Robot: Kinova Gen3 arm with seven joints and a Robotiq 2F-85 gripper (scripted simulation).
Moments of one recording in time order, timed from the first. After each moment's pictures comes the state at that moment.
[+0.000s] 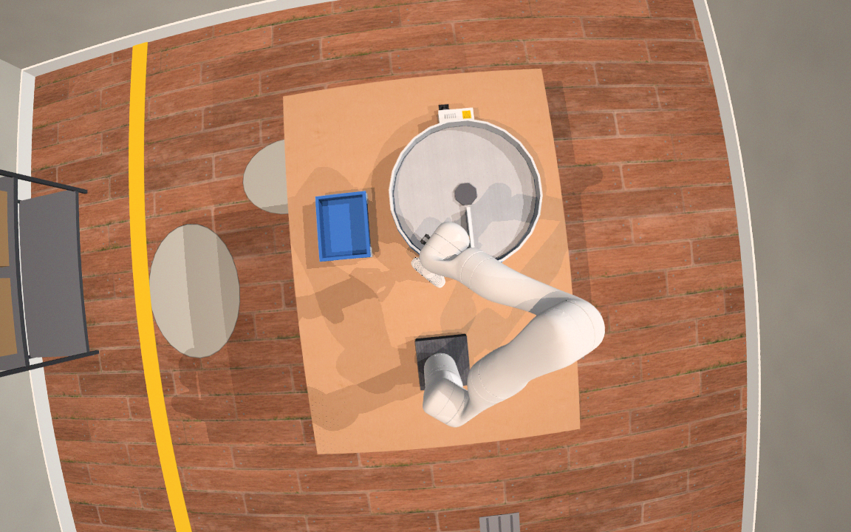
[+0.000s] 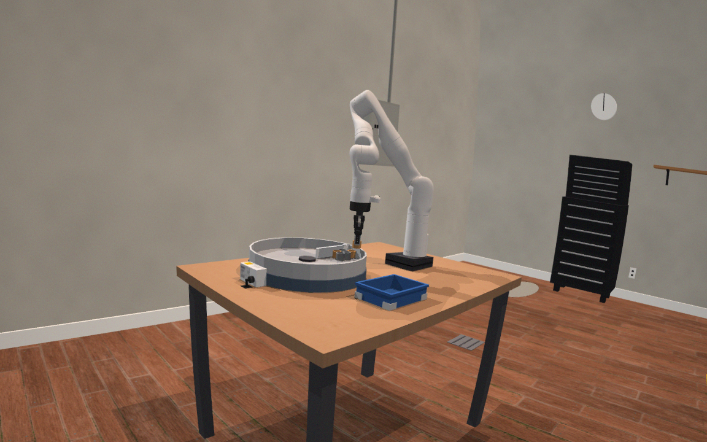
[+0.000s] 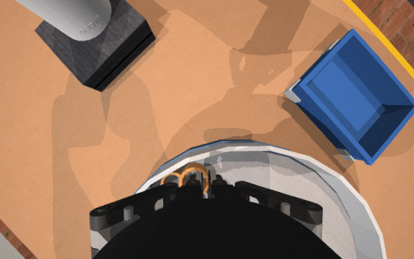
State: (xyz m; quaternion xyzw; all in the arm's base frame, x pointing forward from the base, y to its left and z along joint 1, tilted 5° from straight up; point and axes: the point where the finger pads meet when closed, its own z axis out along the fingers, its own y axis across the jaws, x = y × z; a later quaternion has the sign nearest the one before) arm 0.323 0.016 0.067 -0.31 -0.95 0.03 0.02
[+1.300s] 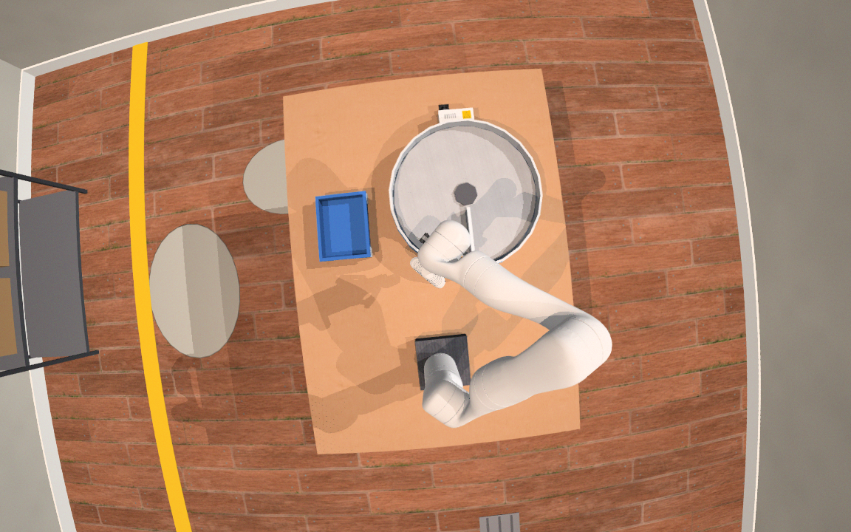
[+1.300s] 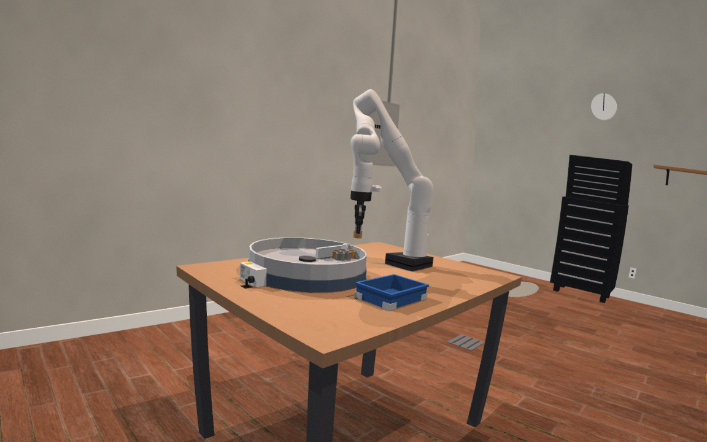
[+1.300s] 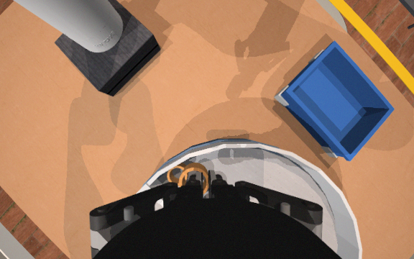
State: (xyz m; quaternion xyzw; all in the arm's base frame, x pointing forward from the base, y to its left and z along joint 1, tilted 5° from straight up) arm 0.325 0.018 0.105 -0.31 -0.95 0.03 0.02
